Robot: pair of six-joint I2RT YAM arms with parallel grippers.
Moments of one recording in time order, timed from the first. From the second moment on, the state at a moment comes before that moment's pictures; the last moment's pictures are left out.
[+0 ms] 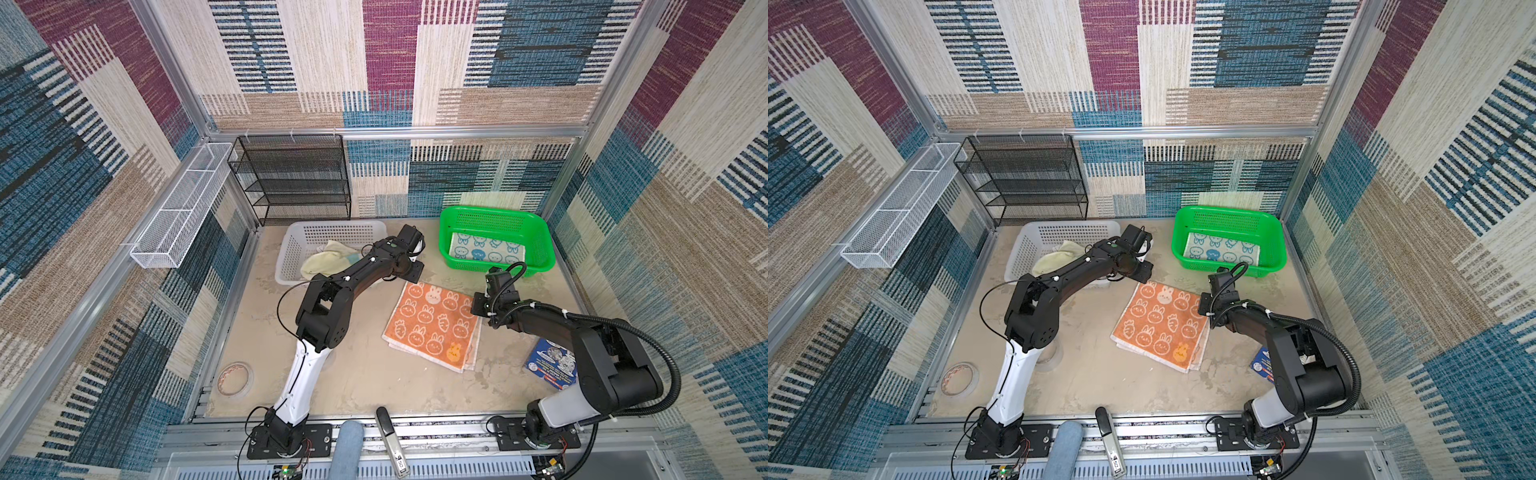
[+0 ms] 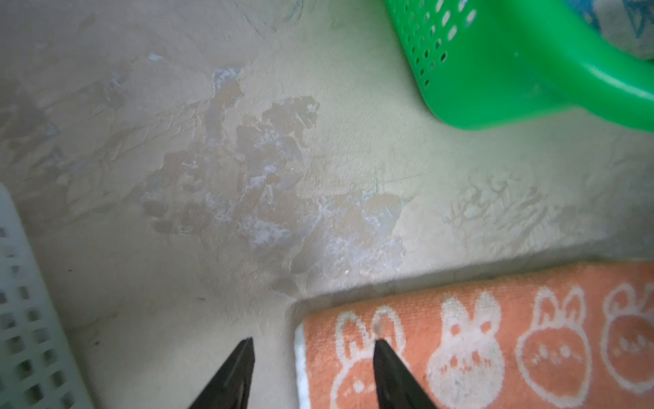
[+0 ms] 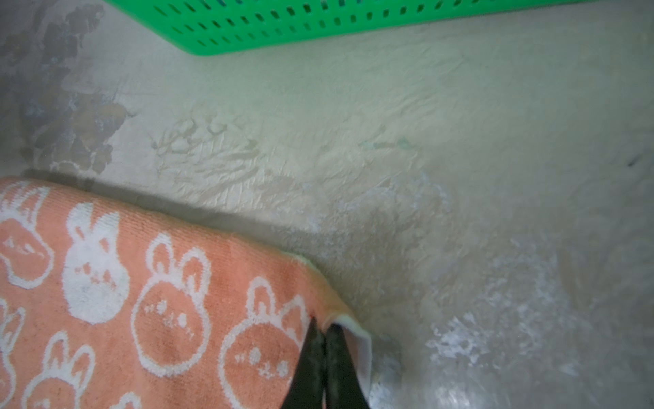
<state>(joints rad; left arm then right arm) -0.62 2.31 1.97 -0.71 0.01 -0.15 0.23 1.52 0.68 -0.09 0.05 0.41</state>
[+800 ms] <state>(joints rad) -0.62 2.41 2.06 -0.85 0.05 -0.22 0.20 1.53 0.68 -0.04 0.00 0.35</state>
